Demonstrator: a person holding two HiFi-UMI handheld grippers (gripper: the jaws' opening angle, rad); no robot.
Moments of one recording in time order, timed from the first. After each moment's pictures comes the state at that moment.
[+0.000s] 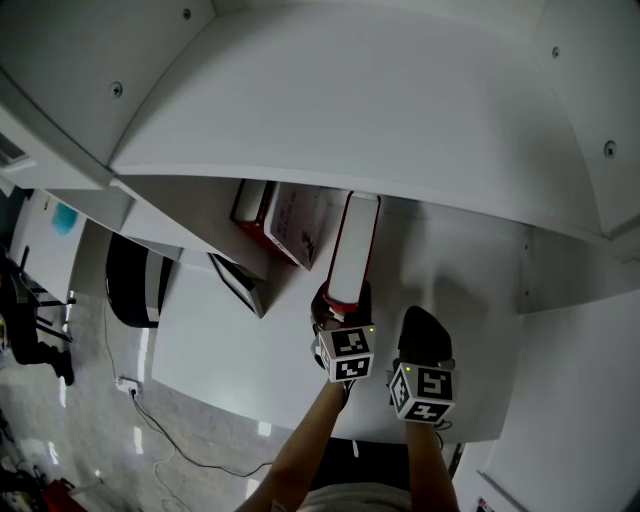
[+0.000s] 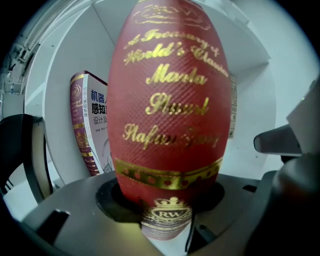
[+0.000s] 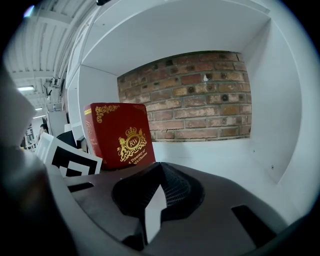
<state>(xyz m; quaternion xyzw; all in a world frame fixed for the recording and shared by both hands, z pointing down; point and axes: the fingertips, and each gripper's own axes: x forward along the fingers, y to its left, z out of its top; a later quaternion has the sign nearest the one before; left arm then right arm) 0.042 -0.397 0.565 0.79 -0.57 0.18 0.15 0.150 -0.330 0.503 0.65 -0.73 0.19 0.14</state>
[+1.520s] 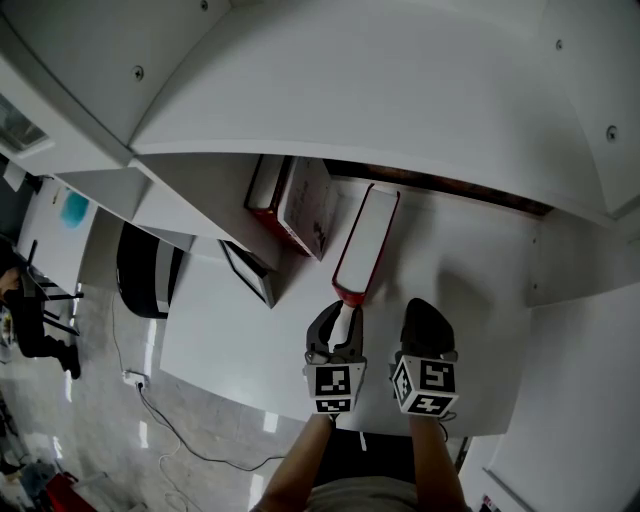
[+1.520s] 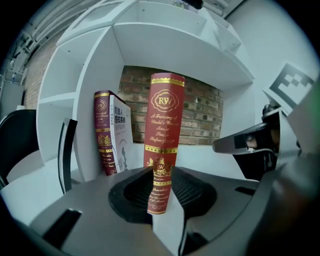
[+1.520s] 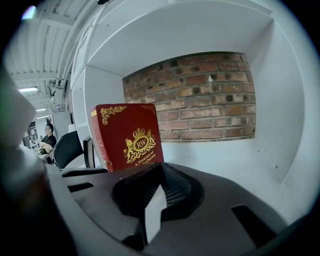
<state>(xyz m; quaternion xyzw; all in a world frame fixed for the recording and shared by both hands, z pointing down) 0.016 -0.324 0.535 0.82 -0.55 0.13 0.14 0.132 -0.324 0.501 0.63 -0.74 0.19 0.13</state>
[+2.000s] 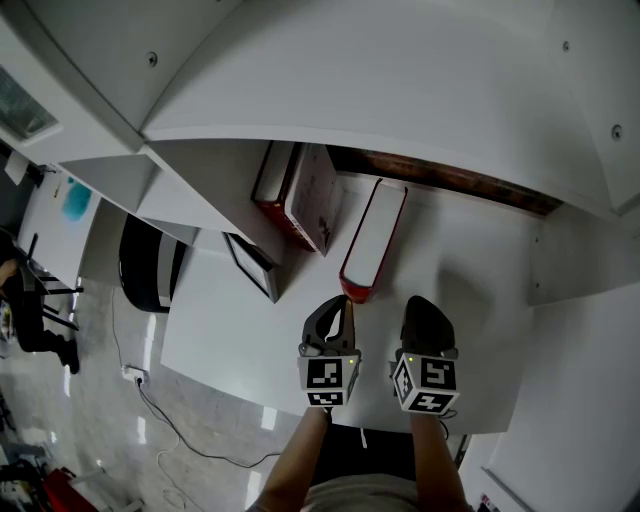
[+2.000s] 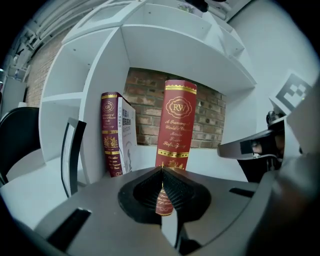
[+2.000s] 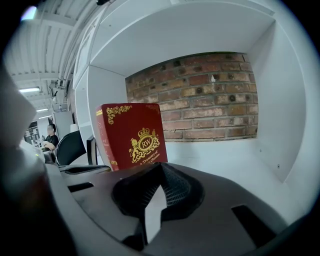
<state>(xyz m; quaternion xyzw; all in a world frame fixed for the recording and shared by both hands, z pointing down) -0.002 -0.329 0.530 0.81 -0.55 0.11 0.14 0.122 -0.320 0.500 0.63 -0.74 0.19 0.14</state>
